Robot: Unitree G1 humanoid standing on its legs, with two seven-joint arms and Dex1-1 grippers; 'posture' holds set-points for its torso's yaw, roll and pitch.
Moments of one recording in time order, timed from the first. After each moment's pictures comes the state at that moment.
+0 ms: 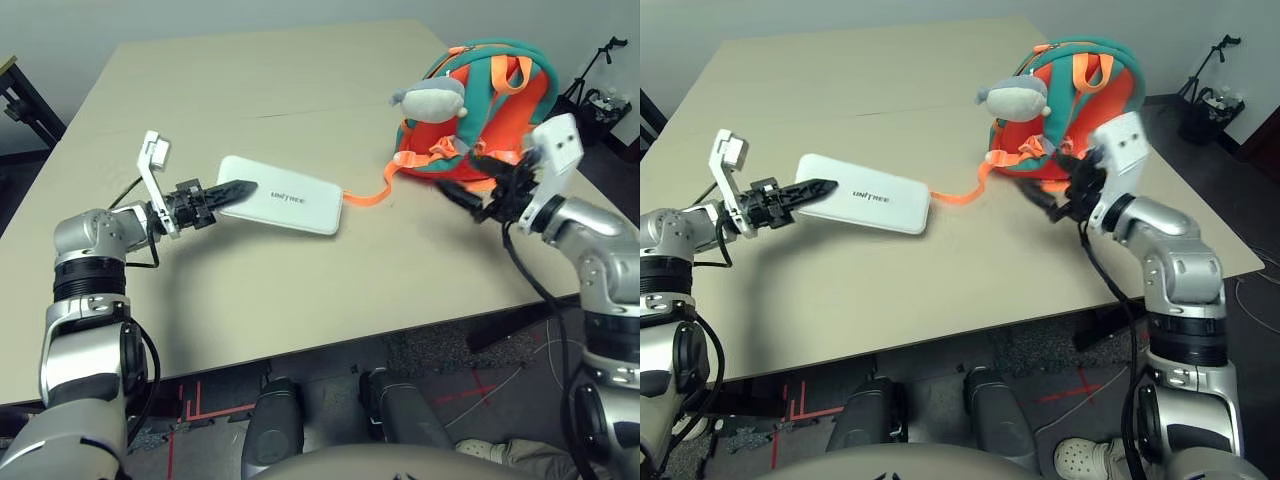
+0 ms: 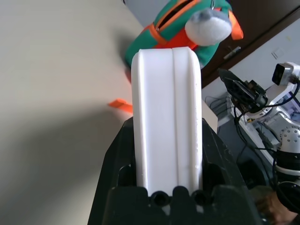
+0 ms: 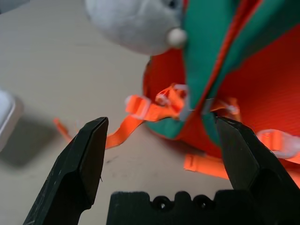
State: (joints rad) left arm -0.70 0.61 0.32 0.56 -0.61 0.99 -1.12; right arm -0.47 -0.47 -0.33 -0.08 0.36 0.72 0.52
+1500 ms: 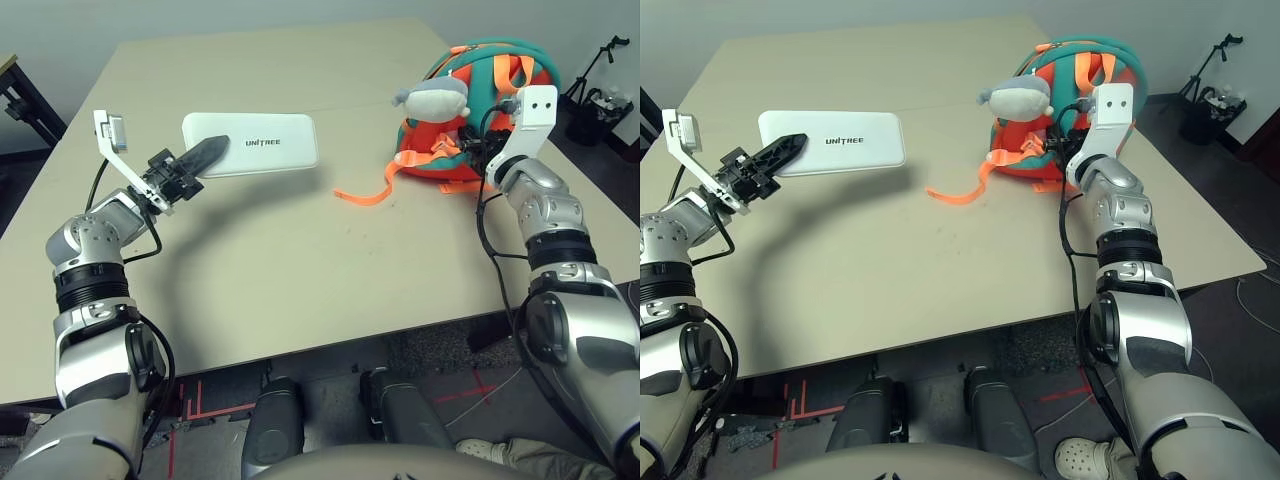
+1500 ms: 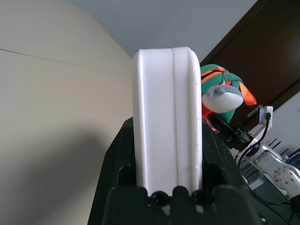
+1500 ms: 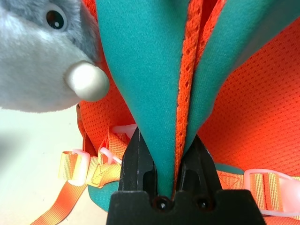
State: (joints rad) left arm -0.69 0.55 0.48 0.53 -0.72 0.82 -0.89; right arm -0.87 -0.38 -0.24 0.79 0.22 0.18 0.40
